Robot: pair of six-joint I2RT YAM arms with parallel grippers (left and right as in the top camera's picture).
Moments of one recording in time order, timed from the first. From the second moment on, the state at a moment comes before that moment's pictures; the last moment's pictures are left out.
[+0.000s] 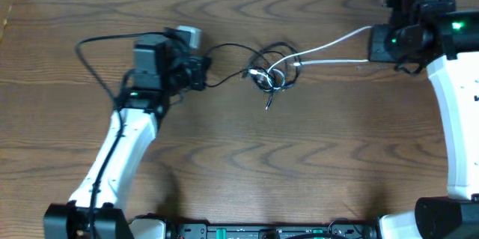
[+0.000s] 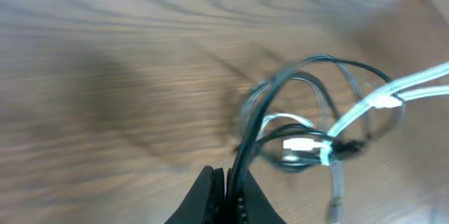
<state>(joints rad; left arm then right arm) -0.08 1.42 0.95 -0.22 0.46 -0.12 0.05 1.63 1.78 -1.27 0.03 0.19</state>
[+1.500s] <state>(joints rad) 0.64 1.40 0.95 -0.26 0.65 -0.12 -0.48 1.63 1.64 -1.22 0.03 0.26</state>
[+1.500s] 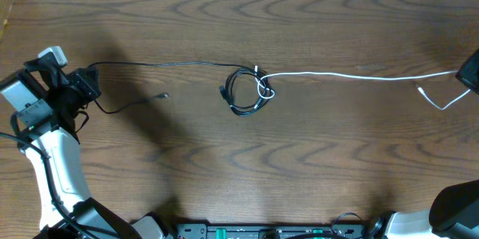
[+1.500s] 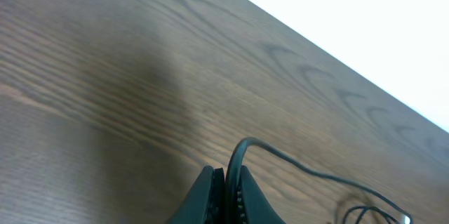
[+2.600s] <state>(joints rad) 0.11 1.40 0.95 -0.32 0.94 -0.13 -0.23 1.63 1.62 -1.15 -0.16 0.02</state>
